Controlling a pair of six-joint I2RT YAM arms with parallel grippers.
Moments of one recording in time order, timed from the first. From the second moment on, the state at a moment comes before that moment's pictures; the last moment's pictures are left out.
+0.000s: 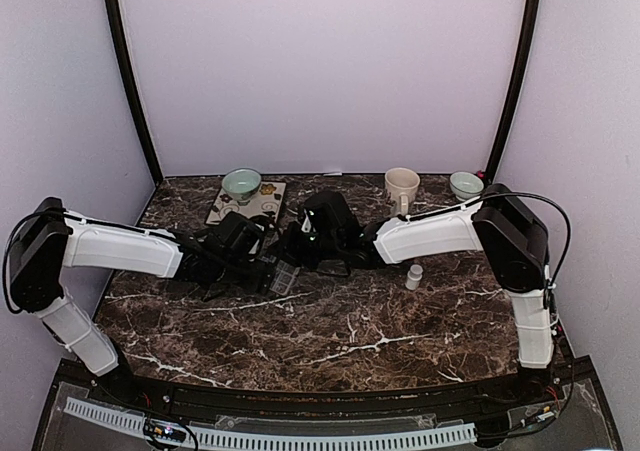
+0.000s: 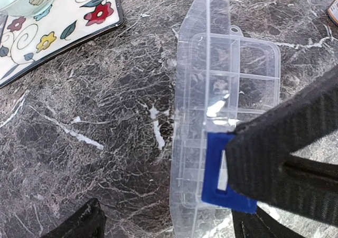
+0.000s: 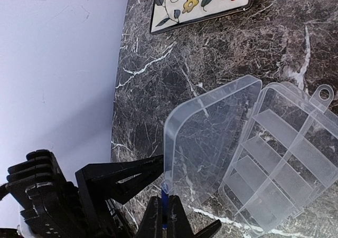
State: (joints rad) left arm -0.81 1.58 0.86 -0.22 -0.32 -0.32; right arm 0.98 2.12 1.45 0.18 -0.19 1.15
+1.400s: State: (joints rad) left arm -0.82 1.62 0.86 -0.12 -0.35 -0.20; right arm 0.95 2.12 1.42 0.21 -0.21 1.16
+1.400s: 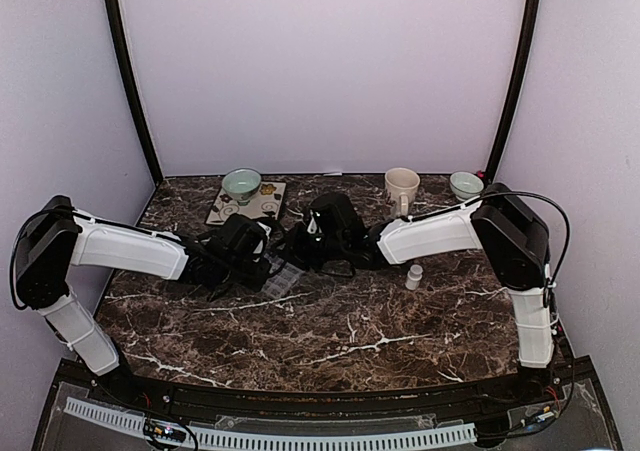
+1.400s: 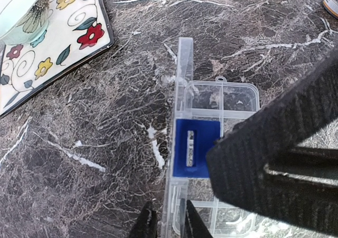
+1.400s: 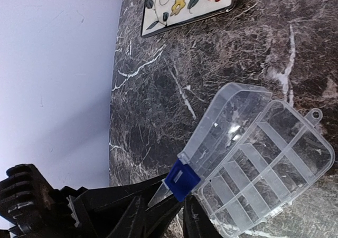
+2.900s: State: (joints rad) left arm -0.71 1.64 0.87 -0.04 -0.04 0.15; right arm 0.94 1.94 1.32 -0.03 0.18 0.05
